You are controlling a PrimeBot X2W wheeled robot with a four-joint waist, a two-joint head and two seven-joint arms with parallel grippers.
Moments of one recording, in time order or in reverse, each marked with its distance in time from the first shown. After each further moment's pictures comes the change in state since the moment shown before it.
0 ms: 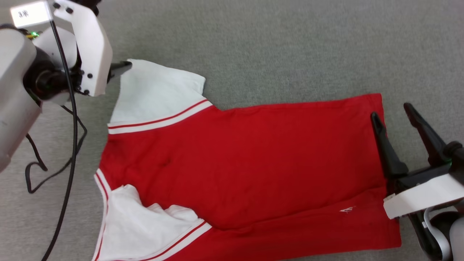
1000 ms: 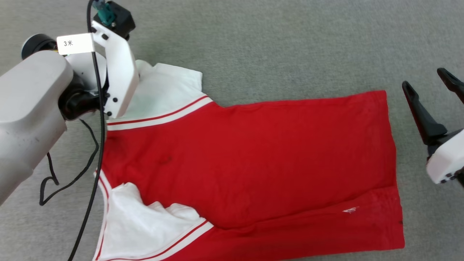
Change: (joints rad) left arm -0.009 -0.033 -0.145 0.006 0.058 -0.013 -0.065; right arm -0.184 -0.226 0.008 0.026 0.085 0.000 0.213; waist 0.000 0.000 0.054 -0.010
